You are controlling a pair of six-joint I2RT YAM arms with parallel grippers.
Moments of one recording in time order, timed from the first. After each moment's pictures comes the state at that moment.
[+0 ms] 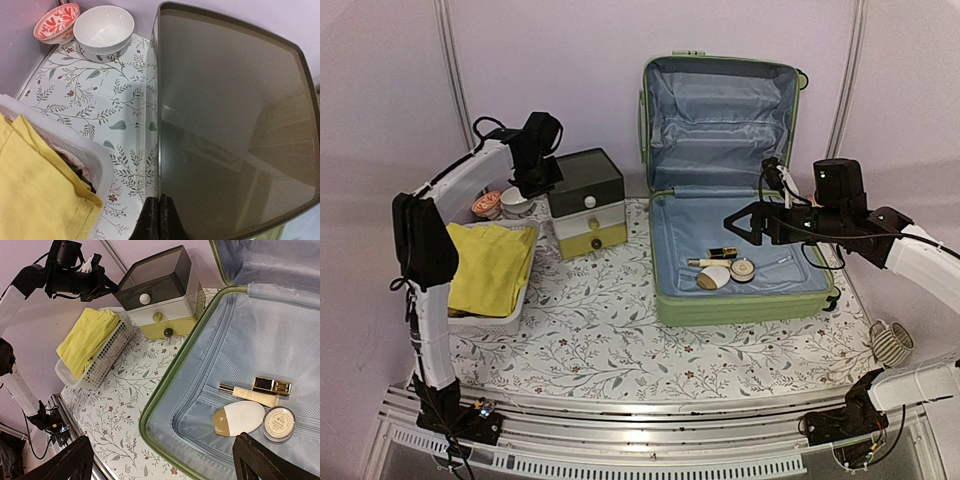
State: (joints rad) left arm -0.36 2.10 2.14 -0.96 -0.37 -0.76; right arm 0.53 1.17 1.07 -0.35 -0.35 0.34
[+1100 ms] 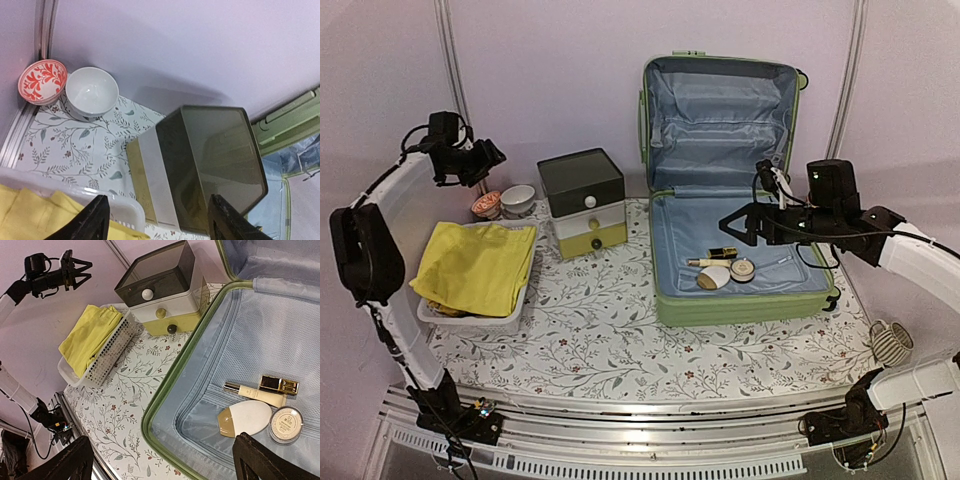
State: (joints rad) left arm 0.03 1.78 1.75 -0.53 0.22 -0.51; right arm 0.53 1.20 1.07 -0.33 -0.38 0.35
